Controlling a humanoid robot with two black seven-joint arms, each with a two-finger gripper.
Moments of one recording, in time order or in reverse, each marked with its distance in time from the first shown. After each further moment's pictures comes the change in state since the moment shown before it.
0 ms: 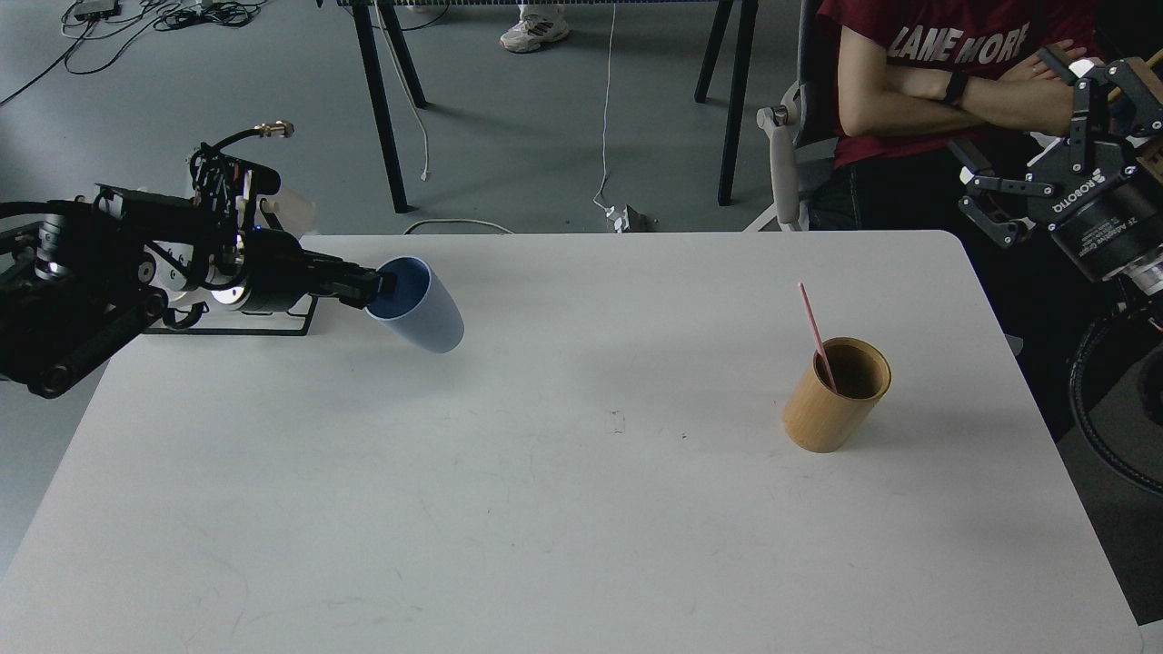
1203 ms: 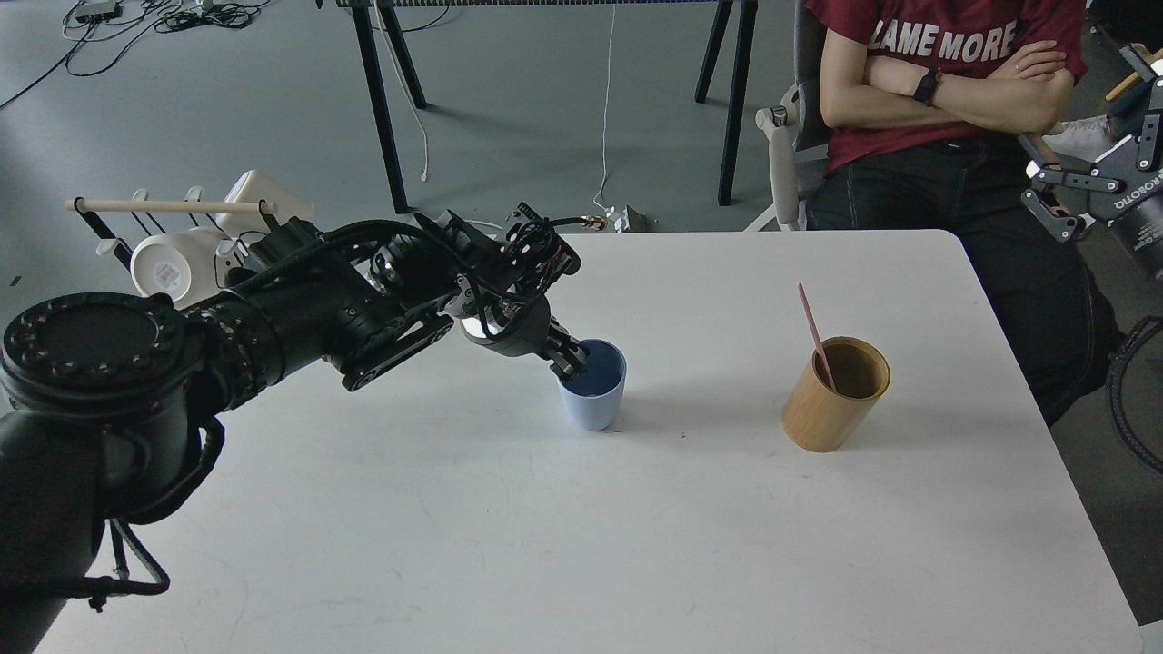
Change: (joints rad) left arm -0.133 -0.528 0.348 0.324 0.006 0.000 0.000; right arm -0.023 0.002 0.016 -0.101 0.029 0.000 0.000
